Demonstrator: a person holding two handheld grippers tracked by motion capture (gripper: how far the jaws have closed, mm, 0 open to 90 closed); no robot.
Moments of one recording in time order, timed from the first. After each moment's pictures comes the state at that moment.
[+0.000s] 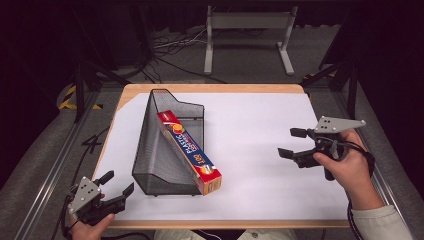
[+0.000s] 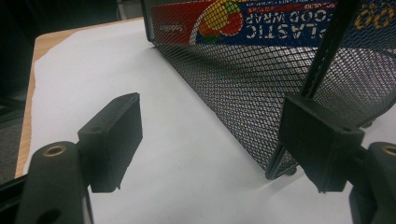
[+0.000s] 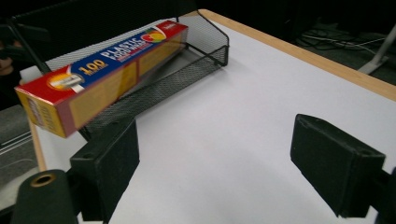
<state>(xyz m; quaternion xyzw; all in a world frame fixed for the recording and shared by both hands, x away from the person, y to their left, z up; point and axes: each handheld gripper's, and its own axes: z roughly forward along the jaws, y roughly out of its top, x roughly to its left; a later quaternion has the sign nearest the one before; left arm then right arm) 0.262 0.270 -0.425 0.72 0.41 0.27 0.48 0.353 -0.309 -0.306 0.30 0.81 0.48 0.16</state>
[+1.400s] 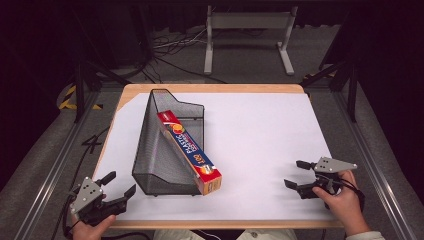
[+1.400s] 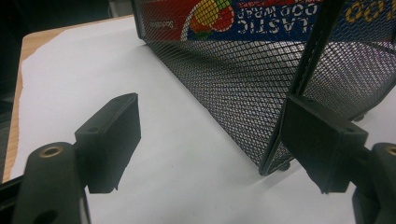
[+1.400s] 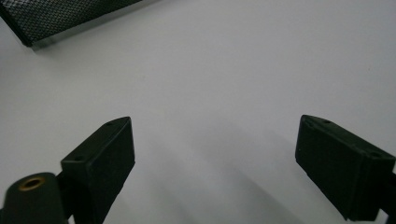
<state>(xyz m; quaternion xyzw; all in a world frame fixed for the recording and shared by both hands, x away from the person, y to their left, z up) 0.262 0.268 -0.427 0.73 0.40 0.26 0.48 0.326 -0.354 -0.436 0.33 0.81 0.46 0.16</state>
